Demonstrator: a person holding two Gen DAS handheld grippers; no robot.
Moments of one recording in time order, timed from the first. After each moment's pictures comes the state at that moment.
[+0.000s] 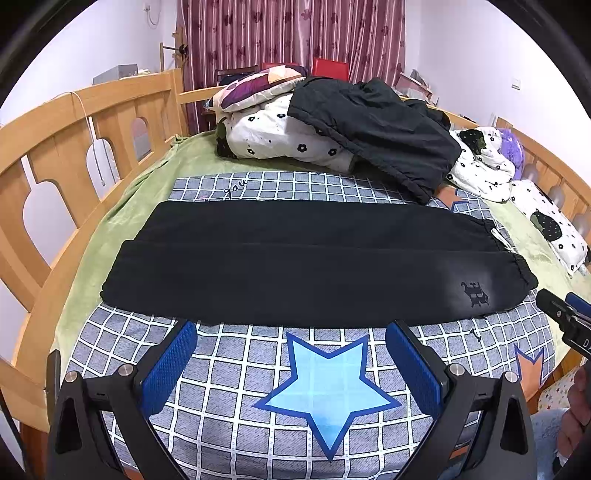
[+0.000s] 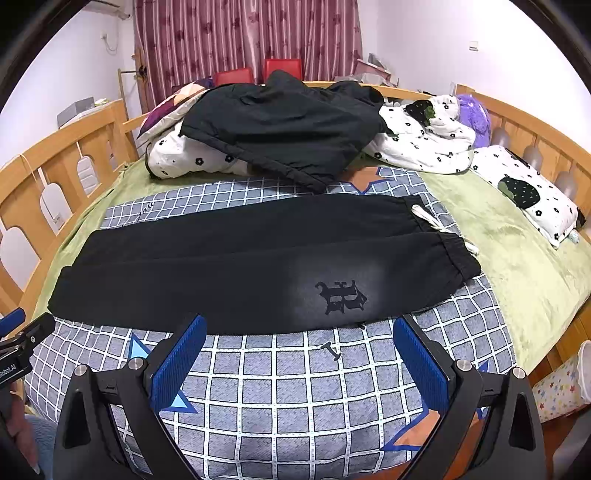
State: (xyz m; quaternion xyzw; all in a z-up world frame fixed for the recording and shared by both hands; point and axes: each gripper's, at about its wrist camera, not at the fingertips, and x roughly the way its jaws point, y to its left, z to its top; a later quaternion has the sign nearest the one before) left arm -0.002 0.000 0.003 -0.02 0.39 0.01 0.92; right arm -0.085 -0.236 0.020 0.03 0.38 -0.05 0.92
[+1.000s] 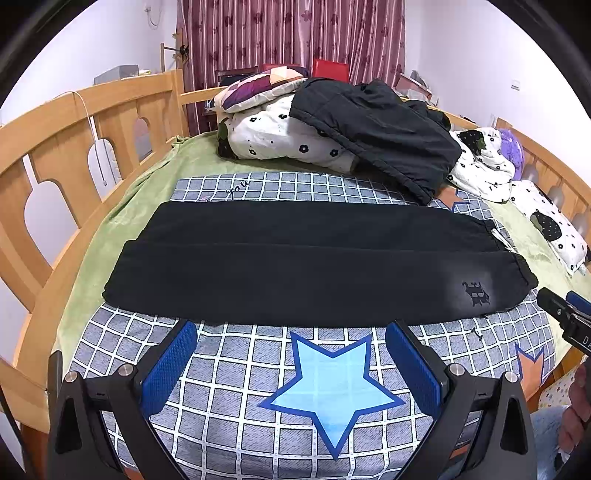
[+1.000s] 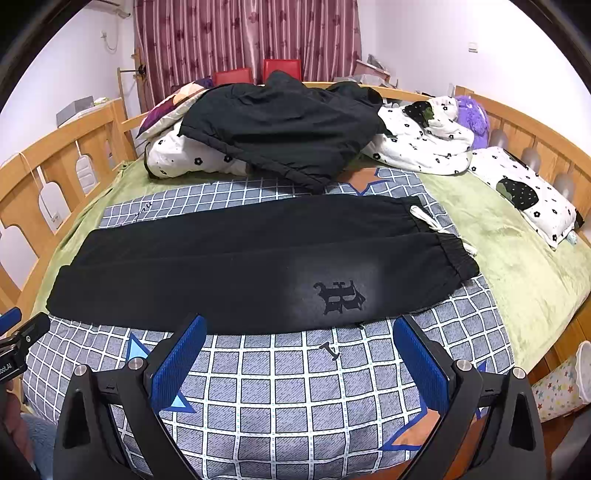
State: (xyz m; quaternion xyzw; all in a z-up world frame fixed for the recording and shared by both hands) left arm -0.003 0.007 0.003 -0.02 0.38 0.01 0.92; right arm -0.087 -0.238 0.020 0.03 0.37 -0.05 0.93
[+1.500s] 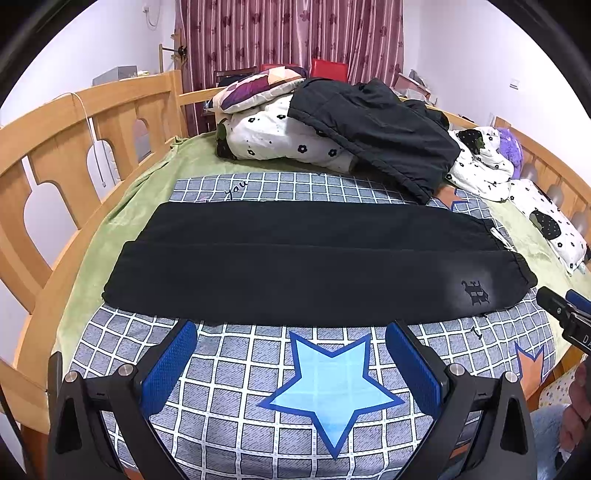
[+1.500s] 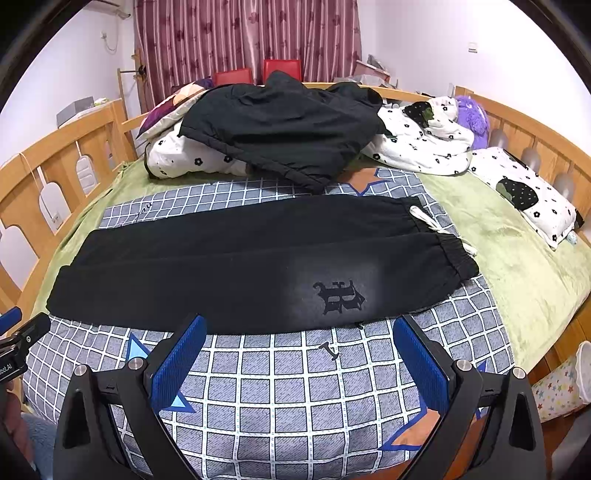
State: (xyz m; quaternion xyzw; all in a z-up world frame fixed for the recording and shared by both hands) left arm -0.002 0.006 0.003 -0.02 0.38 0.01 0.92; right arm -0.087 -0.238 0.020 0.03 0.37 -0.05 0.93
